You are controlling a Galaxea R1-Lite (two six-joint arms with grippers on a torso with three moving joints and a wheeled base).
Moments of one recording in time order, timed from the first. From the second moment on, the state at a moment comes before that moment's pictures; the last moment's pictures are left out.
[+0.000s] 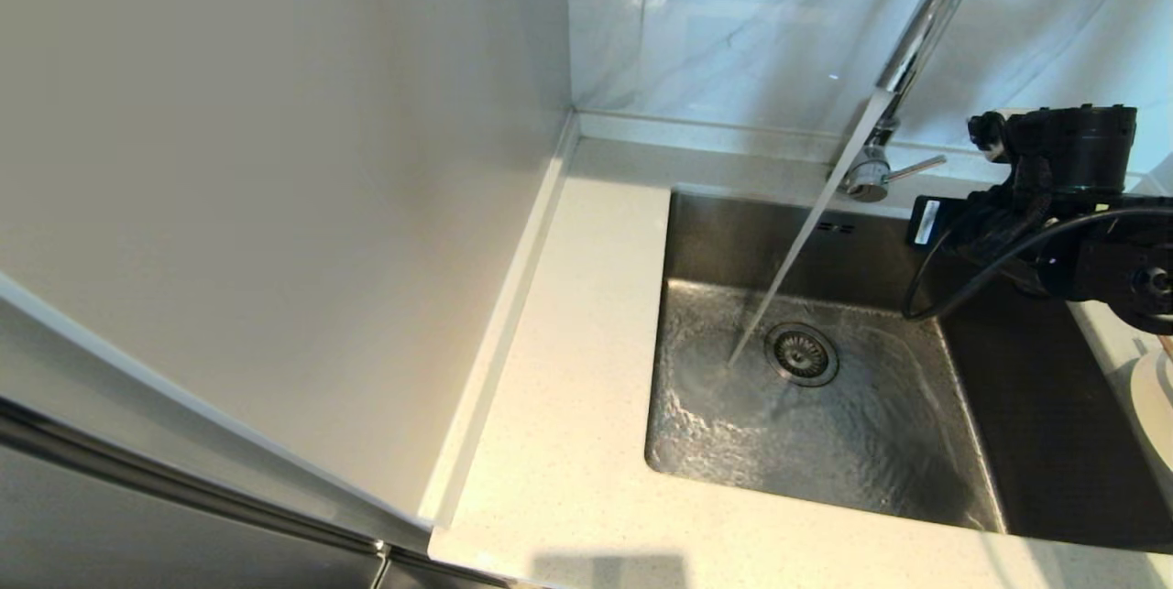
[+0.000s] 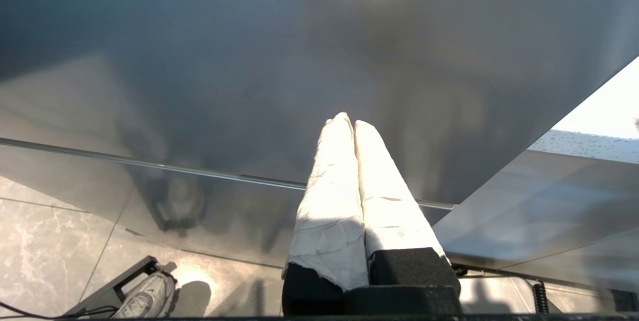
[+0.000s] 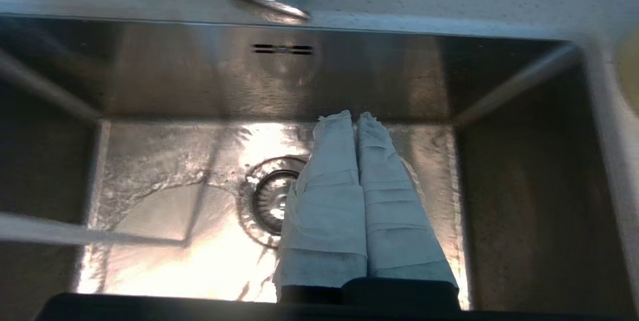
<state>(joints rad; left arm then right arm) 0.00 0.00 0.00 0.00 0.00 0.00 0.10 1.79 -1.18 -0.36 -0.36 0.11</state>
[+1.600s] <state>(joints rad) 0.00 0.00 0.00 0.00 0.00 0.00 -0.62 1.51 -0.94 0.05 0.06 -0.20</state>
